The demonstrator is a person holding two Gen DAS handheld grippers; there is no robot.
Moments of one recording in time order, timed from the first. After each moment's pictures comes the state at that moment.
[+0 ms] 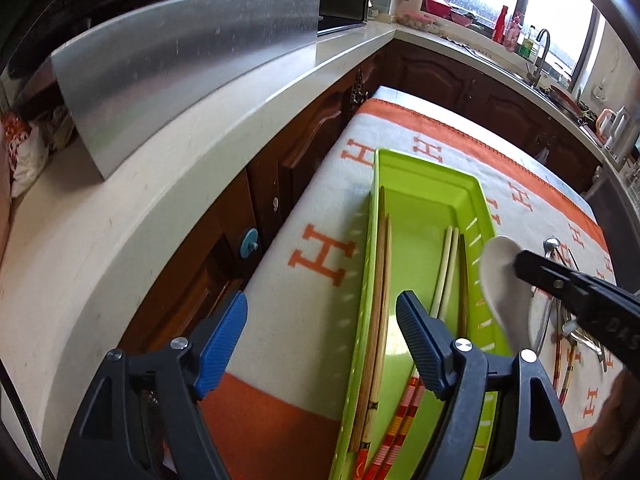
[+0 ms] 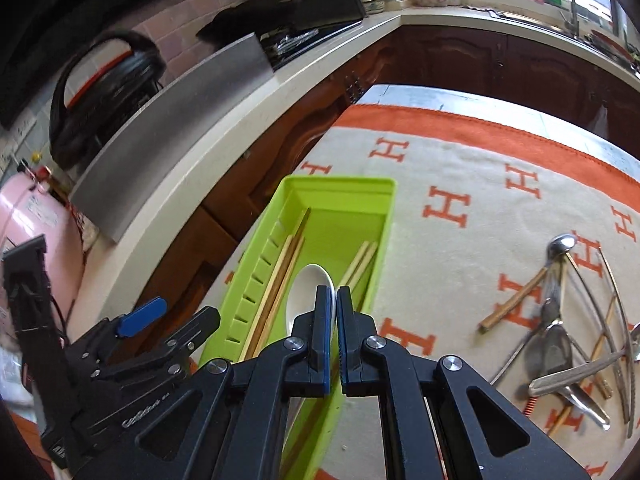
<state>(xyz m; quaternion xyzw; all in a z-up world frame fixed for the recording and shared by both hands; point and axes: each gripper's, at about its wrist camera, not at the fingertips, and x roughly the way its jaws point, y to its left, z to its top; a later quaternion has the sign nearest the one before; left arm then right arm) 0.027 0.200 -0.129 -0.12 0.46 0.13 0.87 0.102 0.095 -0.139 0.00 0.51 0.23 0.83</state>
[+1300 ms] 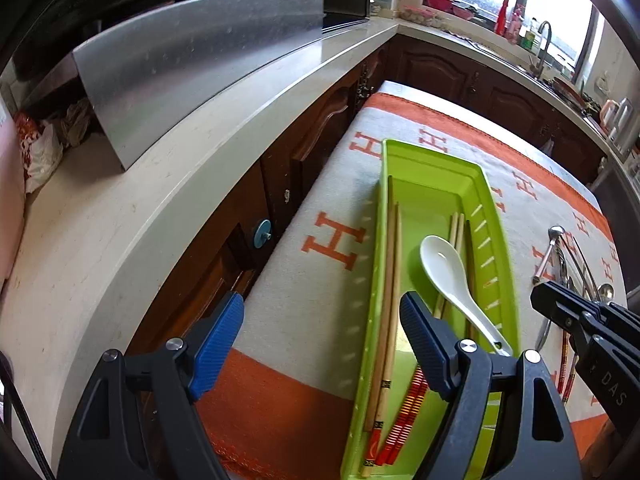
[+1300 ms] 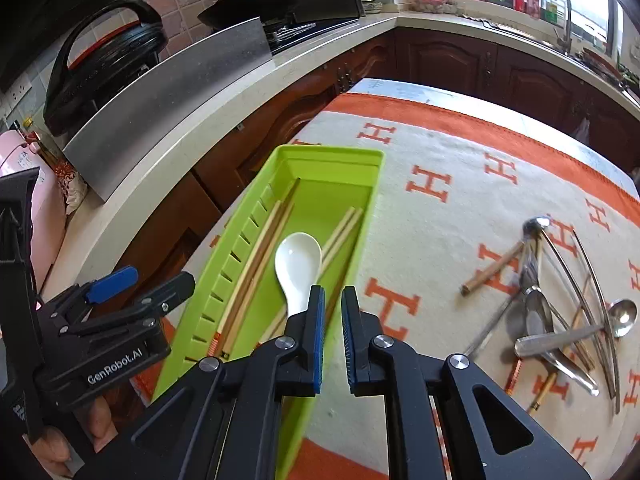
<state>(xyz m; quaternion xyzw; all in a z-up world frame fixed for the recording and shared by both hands) 0.016 0.191 -0.123 -0.10 0.47 0.14 0.87 0.067 0.071 -0.141 -0.03 0.50 0.20 0.84</state>
